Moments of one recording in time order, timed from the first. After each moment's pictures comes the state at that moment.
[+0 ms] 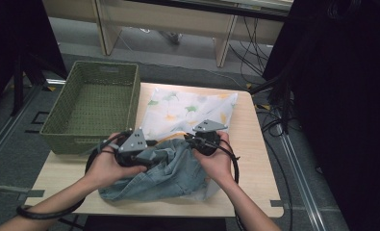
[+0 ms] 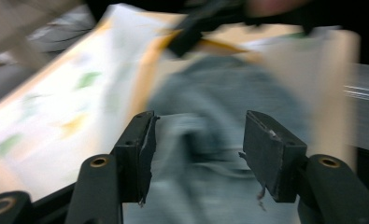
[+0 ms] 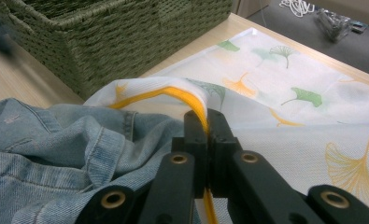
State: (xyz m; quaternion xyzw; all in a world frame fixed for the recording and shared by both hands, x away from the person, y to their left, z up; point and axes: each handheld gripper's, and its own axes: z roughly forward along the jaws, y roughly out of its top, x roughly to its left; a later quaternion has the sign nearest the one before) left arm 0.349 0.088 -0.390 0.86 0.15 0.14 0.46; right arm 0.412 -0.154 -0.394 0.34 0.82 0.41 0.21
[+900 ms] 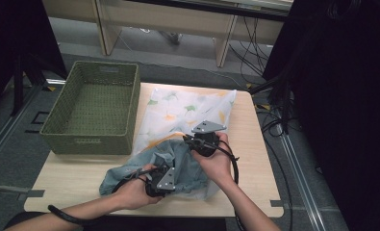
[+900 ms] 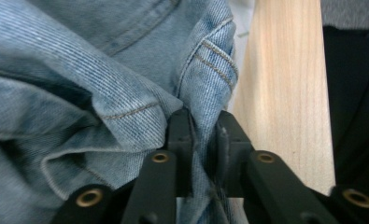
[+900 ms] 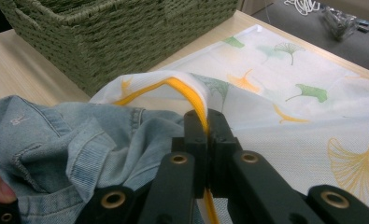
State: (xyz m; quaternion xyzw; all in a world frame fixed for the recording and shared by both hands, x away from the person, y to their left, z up) left arm 0.347 0.032 -0.474 0.94 0.06 0.11 0.33; right arm 0.409 -0.151 -0.395 0.35 0.82 0.41 0.20
